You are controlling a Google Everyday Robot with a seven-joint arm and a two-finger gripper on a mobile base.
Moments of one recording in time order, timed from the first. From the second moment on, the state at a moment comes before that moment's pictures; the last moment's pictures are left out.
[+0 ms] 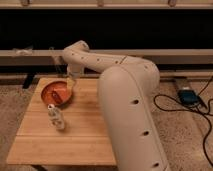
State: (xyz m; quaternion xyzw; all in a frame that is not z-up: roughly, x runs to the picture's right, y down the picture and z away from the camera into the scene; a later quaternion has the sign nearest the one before) arm -0.183 -0.045 0.878 -0.26 -0.04 0.25 0.93
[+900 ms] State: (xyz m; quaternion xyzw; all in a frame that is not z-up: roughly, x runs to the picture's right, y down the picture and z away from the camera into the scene) arm -0.192 -0.051 0.850 -0.24 -0.05 0.24 0.94
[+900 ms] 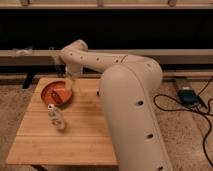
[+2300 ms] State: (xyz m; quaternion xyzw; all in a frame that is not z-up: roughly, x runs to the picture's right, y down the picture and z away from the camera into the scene) arm -0.290 0.019 0.738 -0.22 -0.13 0.12 0.96
